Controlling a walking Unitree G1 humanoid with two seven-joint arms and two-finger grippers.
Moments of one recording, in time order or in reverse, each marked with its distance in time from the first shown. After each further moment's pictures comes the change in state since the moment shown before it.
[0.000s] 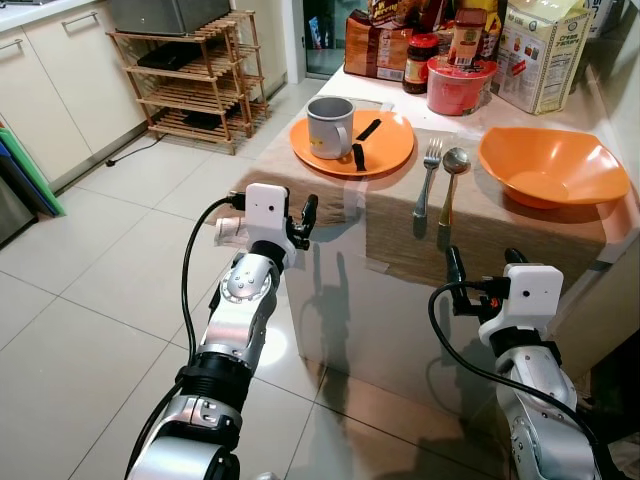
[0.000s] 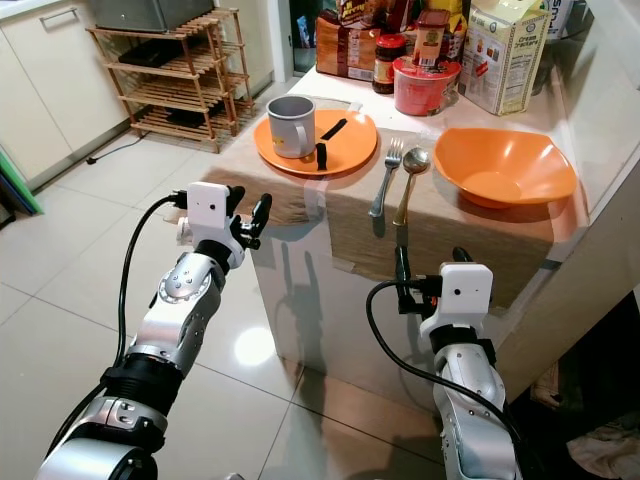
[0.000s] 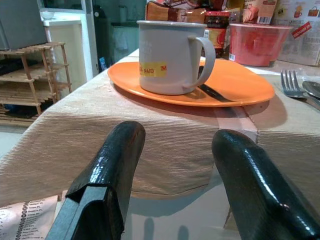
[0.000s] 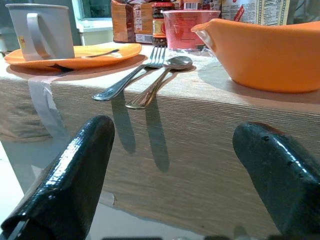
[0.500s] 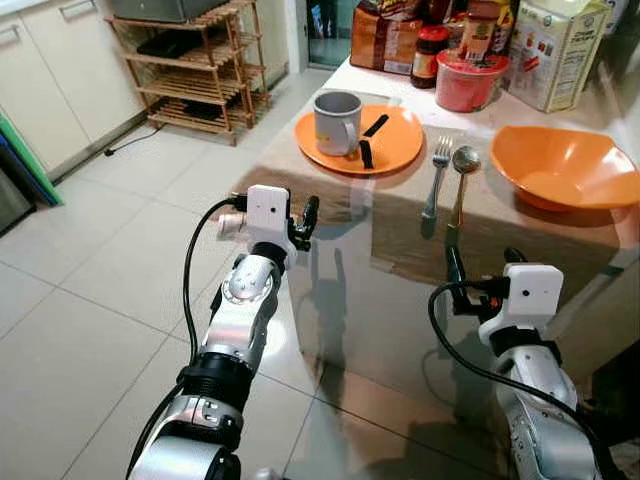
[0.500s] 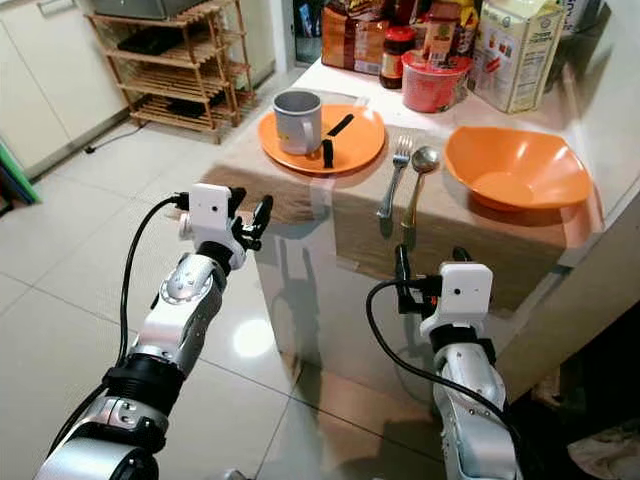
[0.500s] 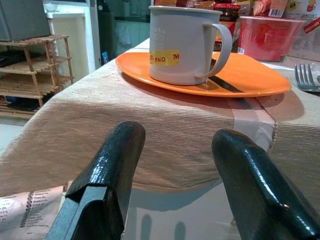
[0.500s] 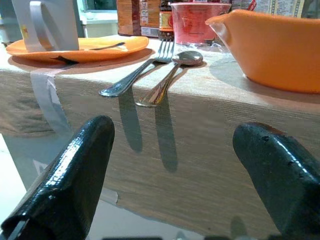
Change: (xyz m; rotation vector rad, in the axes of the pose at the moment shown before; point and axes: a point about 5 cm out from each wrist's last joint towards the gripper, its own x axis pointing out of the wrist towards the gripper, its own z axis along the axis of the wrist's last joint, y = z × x) left arm 0.001 -0.005 -0.002 -0.002 -0.002 -0.006; right arm 0.003 -0.001 0.002 -0.008 -0.002 0.005
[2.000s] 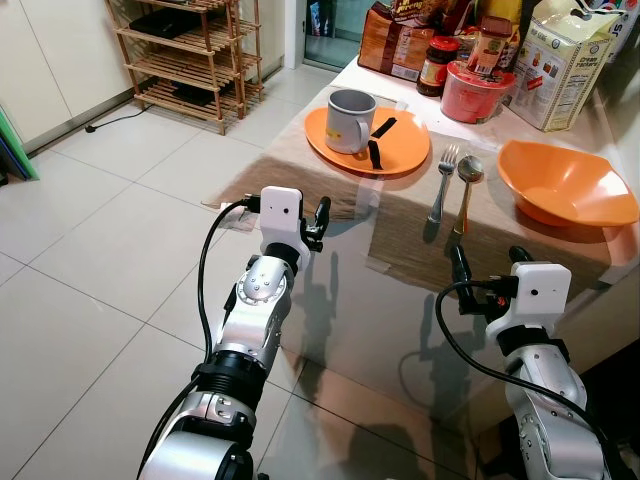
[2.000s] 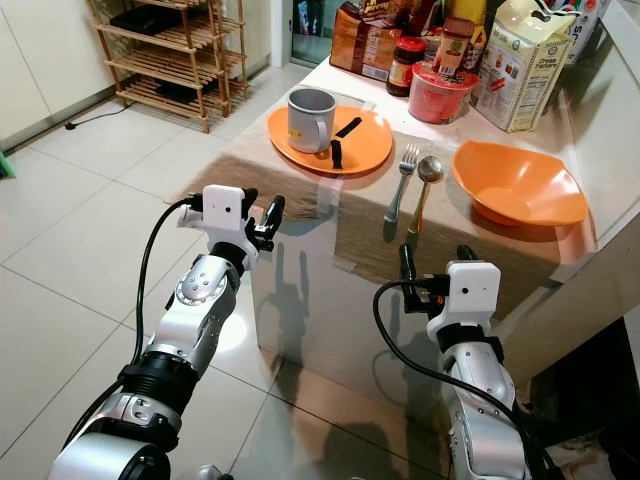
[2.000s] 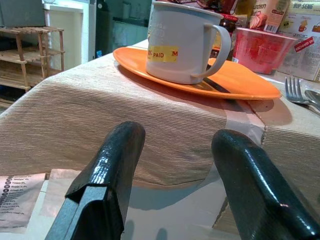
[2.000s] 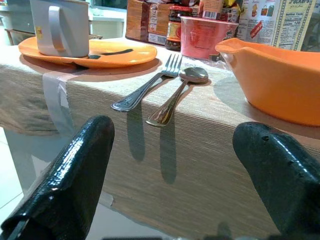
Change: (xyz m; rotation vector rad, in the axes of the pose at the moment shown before) left arm 0.004 -0.017 -0.002 -0.018 -0.007 -0.017; right arm -0.002 -0.007 -0.001 0.004 -0.005 0.014
